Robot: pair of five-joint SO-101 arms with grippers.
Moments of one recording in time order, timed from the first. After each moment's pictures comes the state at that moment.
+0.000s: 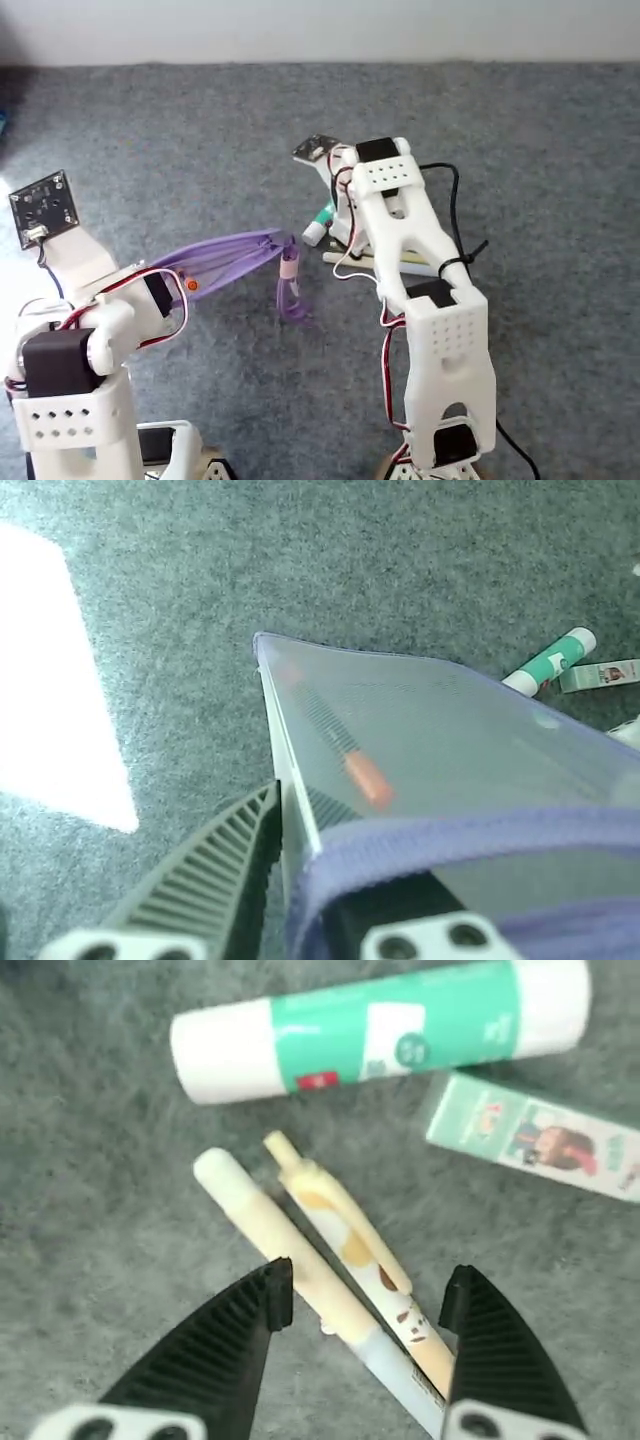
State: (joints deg) left arm -9.3 -54.0 28.6 96.3 25.7; right arm -17.2 41.0 -29.6 88.5 30.3
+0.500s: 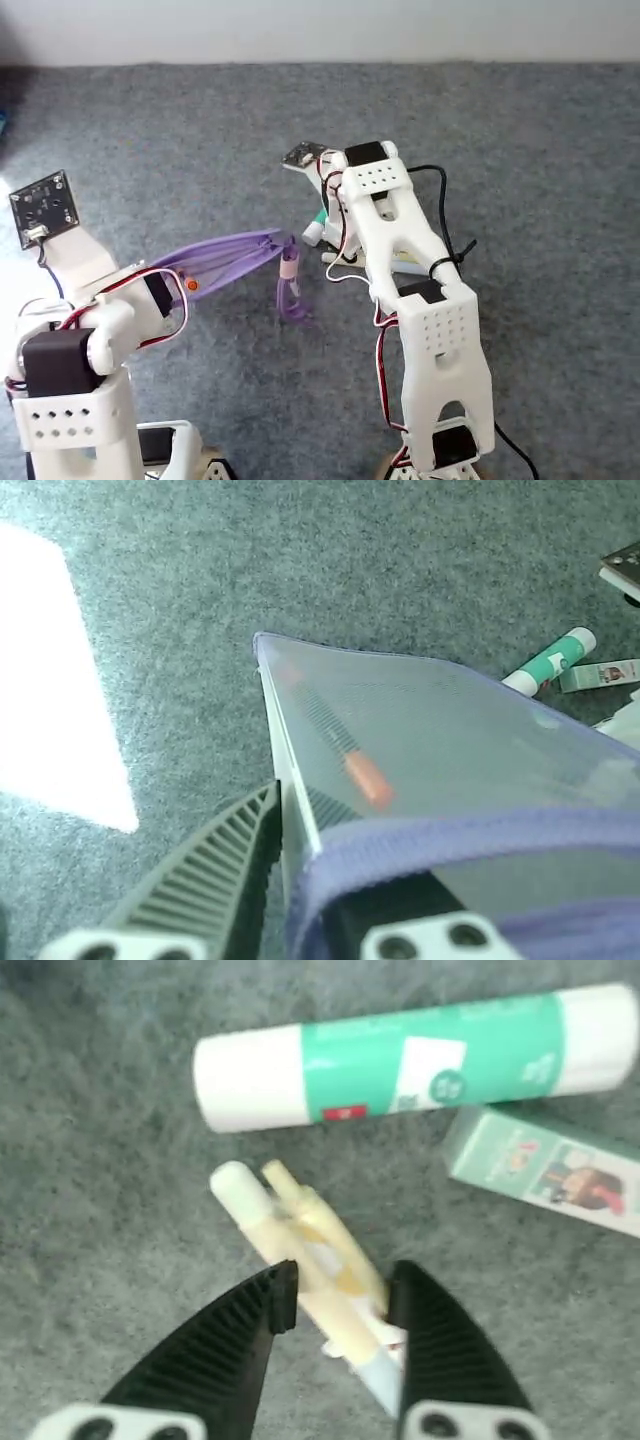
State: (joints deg) left arm -9.3 -54.0 28.6 96.3 25.7; right arm -18.3 46.2 -32.5 88.2 30.5
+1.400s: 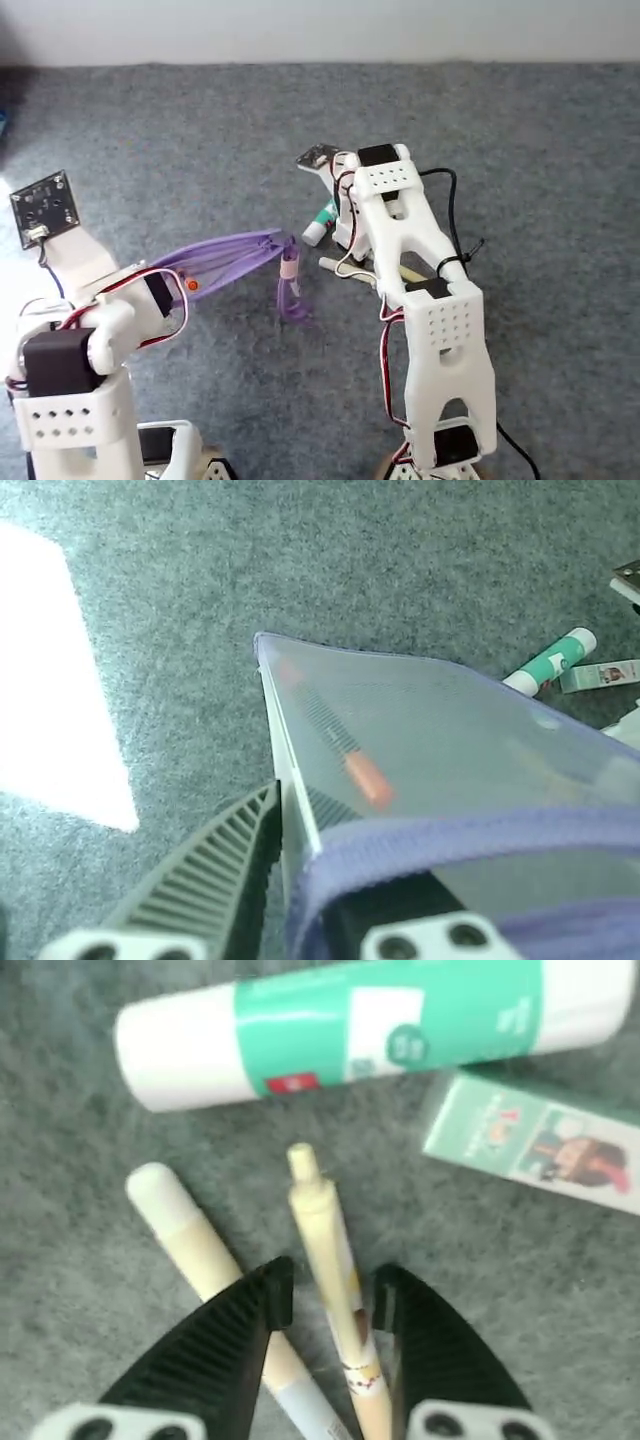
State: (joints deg) left arm -9.3 -54.0 28.6 96.3 25.7; right arm -15.1 47.5 -31.6 86.8 30.3
